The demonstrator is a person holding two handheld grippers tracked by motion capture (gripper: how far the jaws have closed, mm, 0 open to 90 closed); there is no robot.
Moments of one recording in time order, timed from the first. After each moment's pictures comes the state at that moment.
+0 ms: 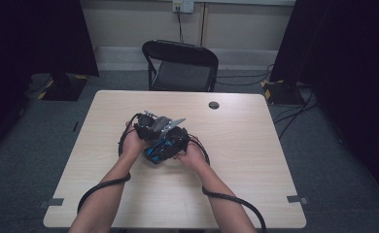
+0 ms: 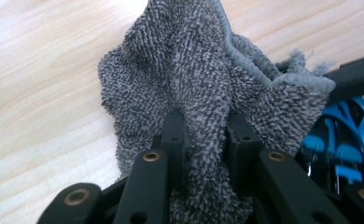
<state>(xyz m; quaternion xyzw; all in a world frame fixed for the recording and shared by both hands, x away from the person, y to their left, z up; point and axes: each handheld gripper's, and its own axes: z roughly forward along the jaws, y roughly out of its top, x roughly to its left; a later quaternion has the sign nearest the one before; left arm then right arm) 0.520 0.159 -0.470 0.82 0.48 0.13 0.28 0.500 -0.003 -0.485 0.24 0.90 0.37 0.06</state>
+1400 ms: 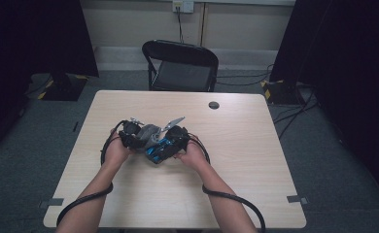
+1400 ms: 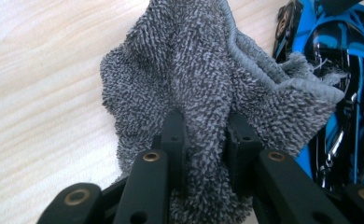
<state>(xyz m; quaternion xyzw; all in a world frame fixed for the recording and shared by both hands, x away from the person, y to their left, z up) 0.484 0.201 -0.465 0.83 0.48 0.13 0.26 0.502 -0.002 -0.483 0.24 0.90 0.35 0.06</state>
